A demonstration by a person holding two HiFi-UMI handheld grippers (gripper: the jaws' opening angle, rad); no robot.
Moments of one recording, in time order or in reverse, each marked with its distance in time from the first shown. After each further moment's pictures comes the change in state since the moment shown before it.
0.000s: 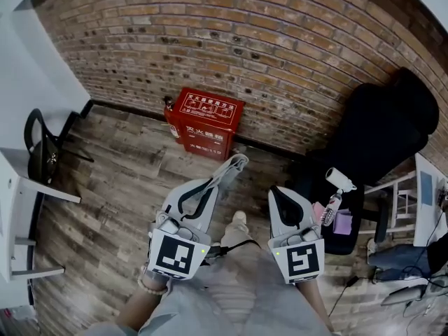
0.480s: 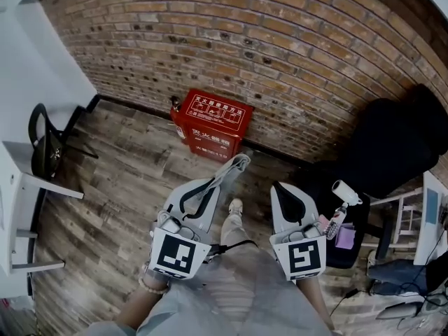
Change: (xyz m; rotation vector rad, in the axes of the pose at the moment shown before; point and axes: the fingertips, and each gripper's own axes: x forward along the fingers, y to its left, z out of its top) left arm 0.037 0.029 -0.014 -0.004 0.029 0.033; right arm 0.055 -0.026 -0.004 -0.006 -0.018 0.040
